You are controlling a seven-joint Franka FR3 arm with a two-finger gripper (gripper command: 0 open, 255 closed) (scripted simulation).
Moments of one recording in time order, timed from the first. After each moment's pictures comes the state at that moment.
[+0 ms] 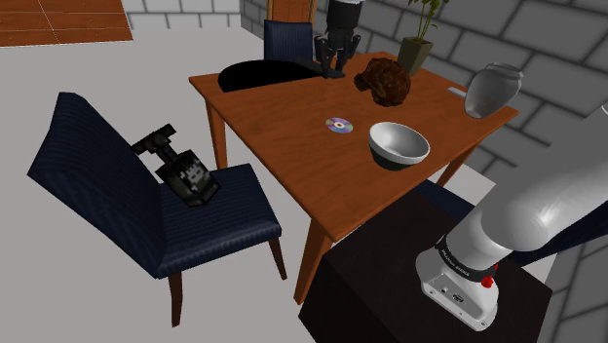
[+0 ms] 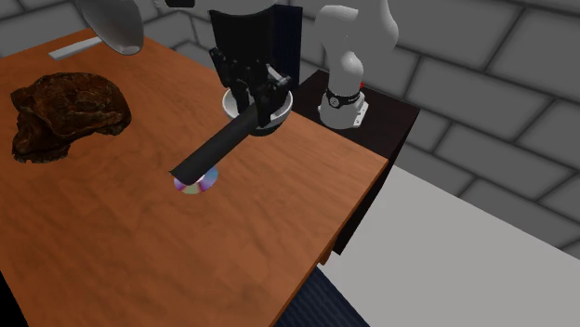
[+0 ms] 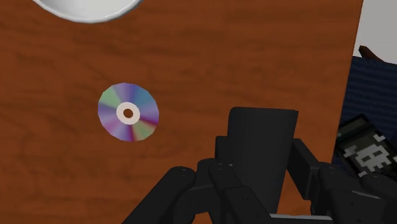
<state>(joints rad) 0.02 -0.12 0.12 -1.86 -0.02 1.73 0.20</state>
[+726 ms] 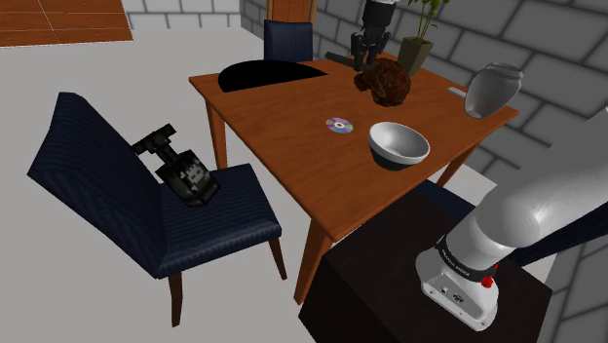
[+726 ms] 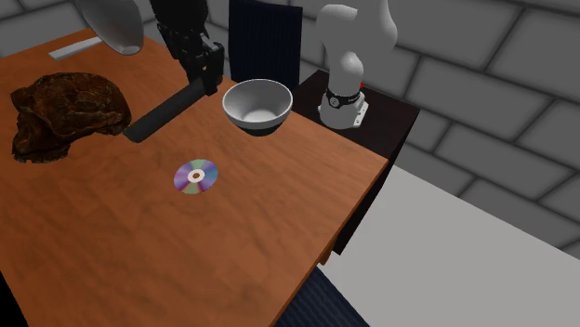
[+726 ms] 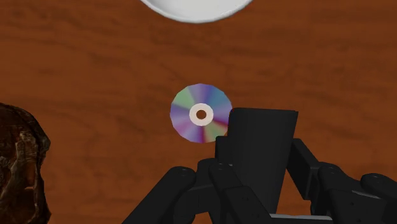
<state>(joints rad) -0.08 -0.14 -0.01 -1.88 -0.04 1.74 -0.03</state>
